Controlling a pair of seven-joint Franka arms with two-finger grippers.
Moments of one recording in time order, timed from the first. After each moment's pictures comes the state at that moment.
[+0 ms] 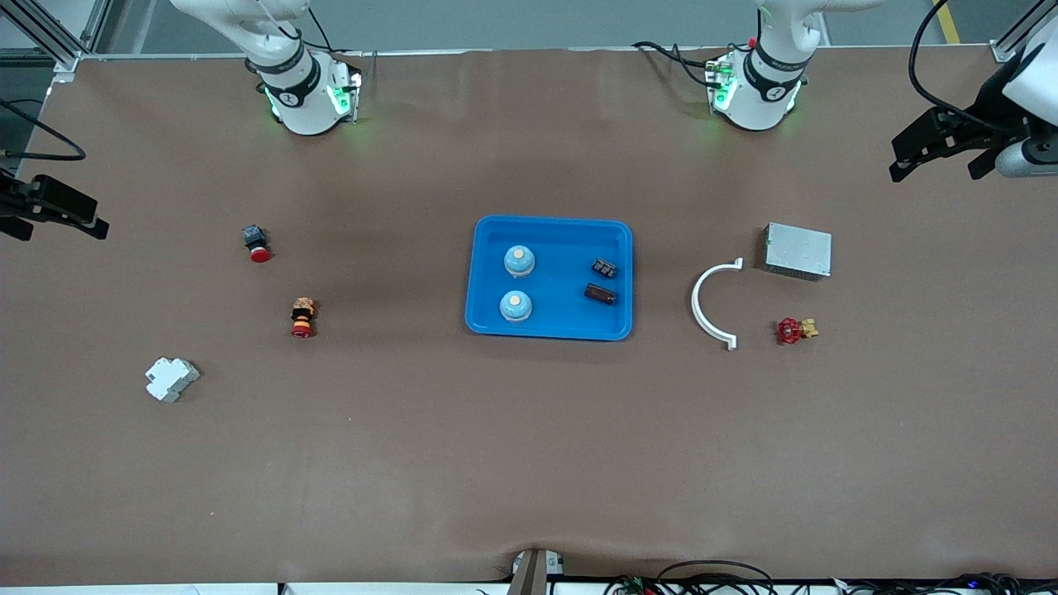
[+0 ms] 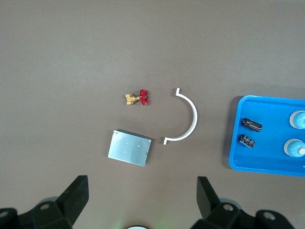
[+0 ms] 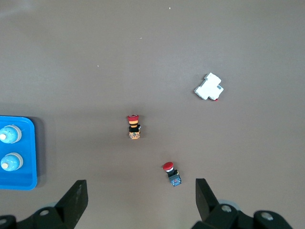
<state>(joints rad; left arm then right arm) -0.01 -0.10 -0.09 -1.58 -0.01 1.49 -0.12 -0.06 0.10 0.01 -1.37 0.03 1.45 -0.04</state>
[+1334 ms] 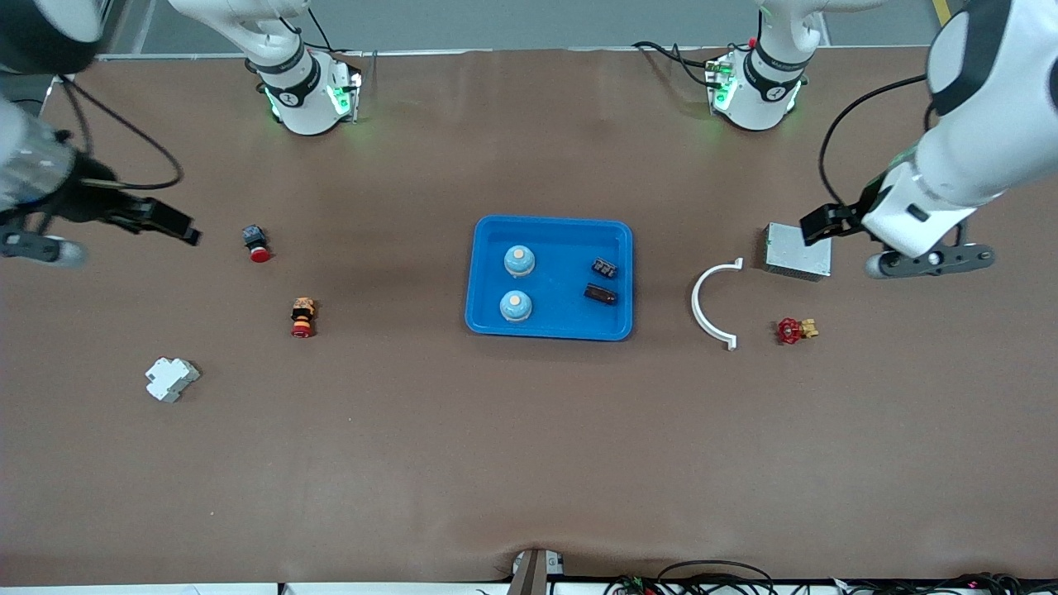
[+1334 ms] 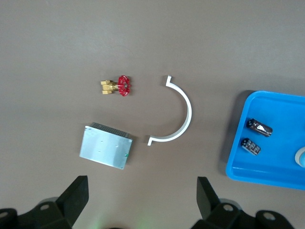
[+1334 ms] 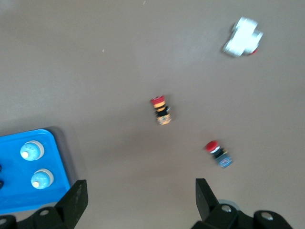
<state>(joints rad) -0.02 0.04 -0.18 -1.75 -0.01 1.67 -0.29 0.04 -0.07 0.03 -1.82 0.11 1.69 0.35</state>
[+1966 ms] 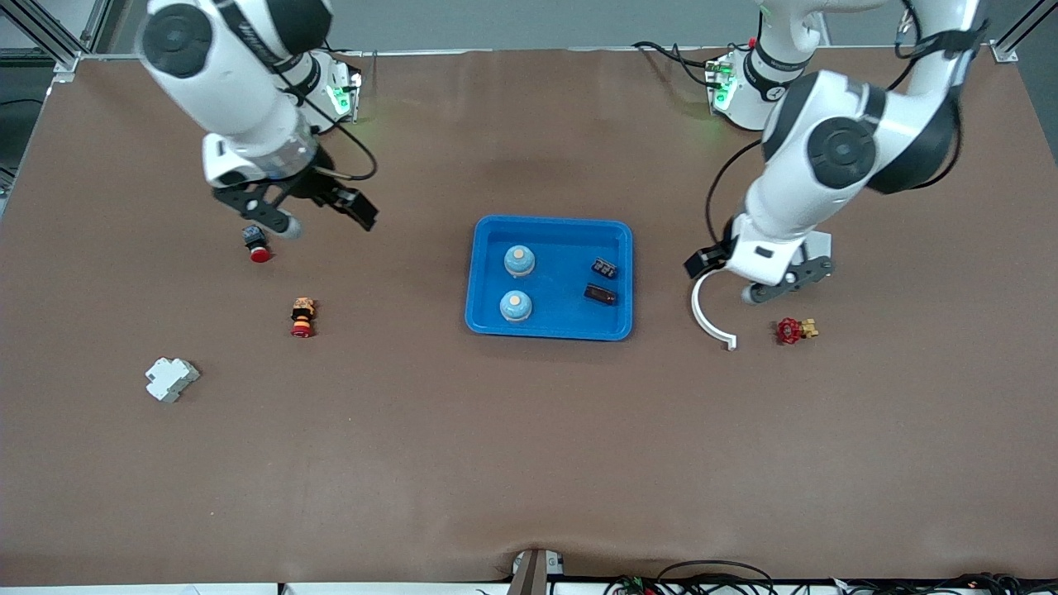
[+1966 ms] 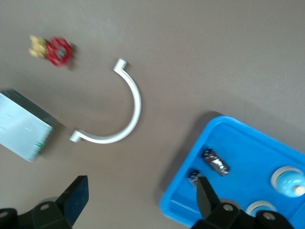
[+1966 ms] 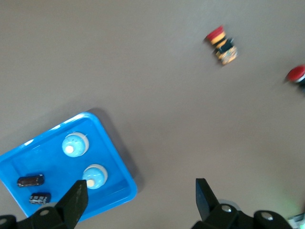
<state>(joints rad) -0.06 0.15 -0.38 -1.95 -0.01 2.02 -0.87 0.45 -0.11 0.04 -2.05 0.11 1.98 1.00</state>
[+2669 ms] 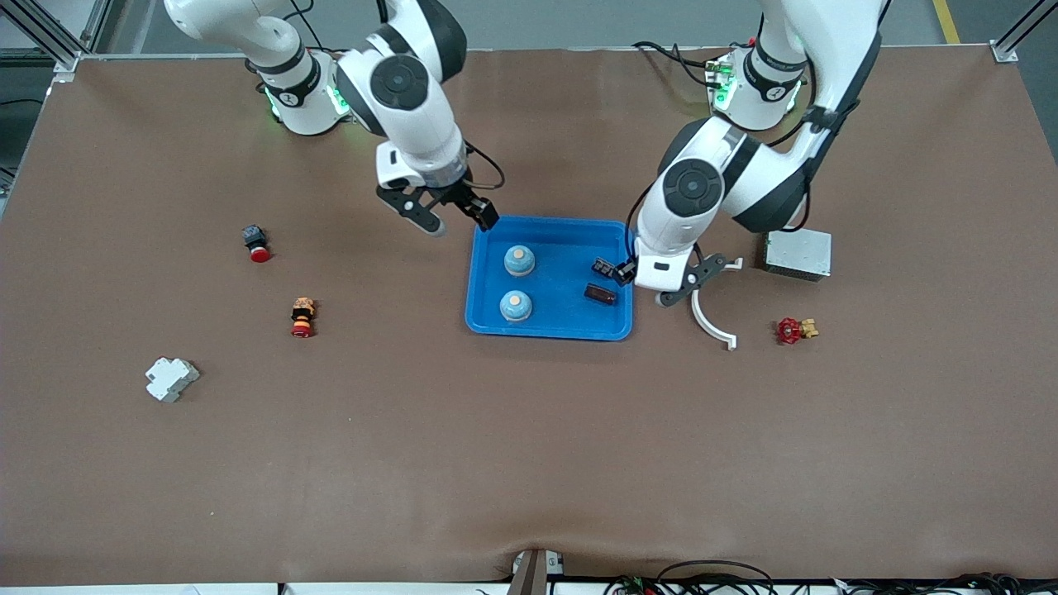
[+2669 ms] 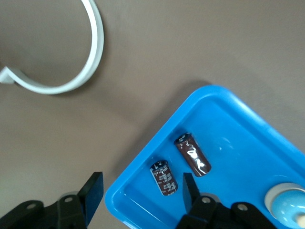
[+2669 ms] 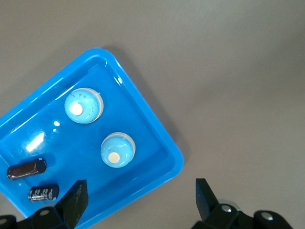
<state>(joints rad) -0.24 0.35 -0.38 -1.97 0.07 2.16 -1.27 0.73 0.17 0.04 -2.04 0.11 2.23 1.38</state>
